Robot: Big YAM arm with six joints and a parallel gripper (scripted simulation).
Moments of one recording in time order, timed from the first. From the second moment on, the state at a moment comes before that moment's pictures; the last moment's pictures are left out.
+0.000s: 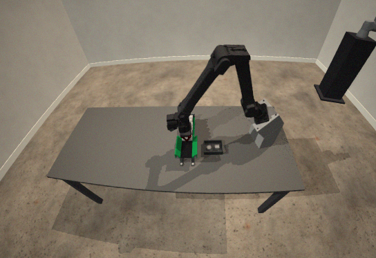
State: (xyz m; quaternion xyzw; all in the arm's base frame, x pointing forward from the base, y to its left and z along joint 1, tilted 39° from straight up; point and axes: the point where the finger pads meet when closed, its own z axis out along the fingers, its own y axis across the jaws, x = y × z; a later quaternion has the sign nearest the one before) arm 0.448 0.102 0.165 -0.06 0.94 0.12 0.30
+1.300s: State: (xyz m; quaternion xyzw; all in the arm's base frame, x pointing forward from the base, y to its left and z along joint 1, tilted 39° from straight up) arm 0.456 0.103 0.160 -0.06 0.94 0.12 0.31
